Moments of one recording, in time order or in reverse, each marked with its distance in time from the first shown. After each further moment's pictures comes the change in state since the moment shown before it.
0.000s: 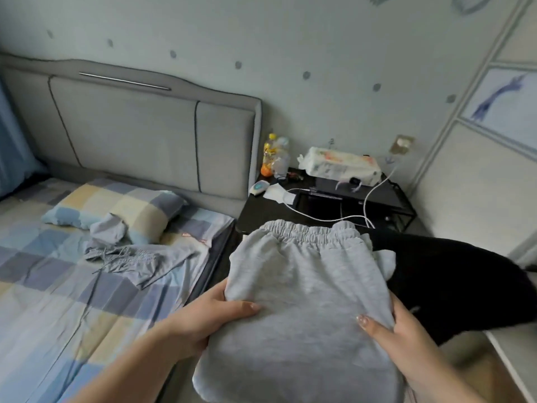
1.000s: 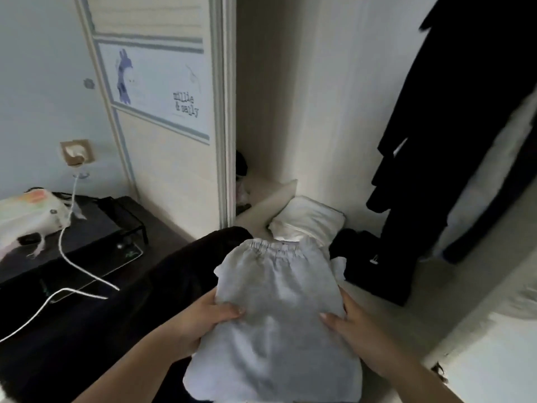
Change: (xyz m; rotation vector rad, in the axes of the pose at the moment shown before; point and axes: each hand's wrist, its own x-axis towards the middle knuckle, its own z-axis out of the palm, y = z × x) left_hand 0.311 -0.063 0.401 0.372 -0.942 -0.413; right_hand -0.132 0.102 -0.311 0.195 0.849 0.389
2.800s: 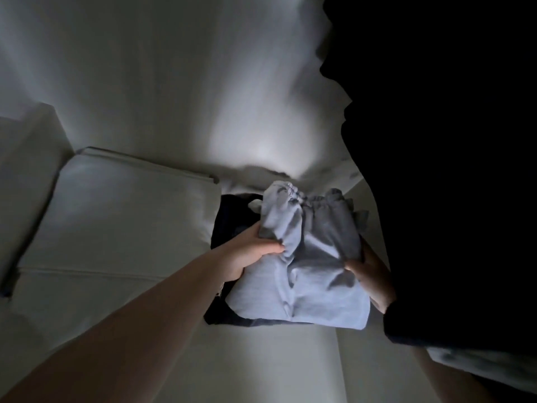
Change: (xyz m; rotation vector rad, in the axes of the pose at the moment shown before) left_hand 0.688 -0.012 0.135 0.214 -0.616 -0.270; right_hand 0.325 0.109 -0.305 0.049 0.922 0.616
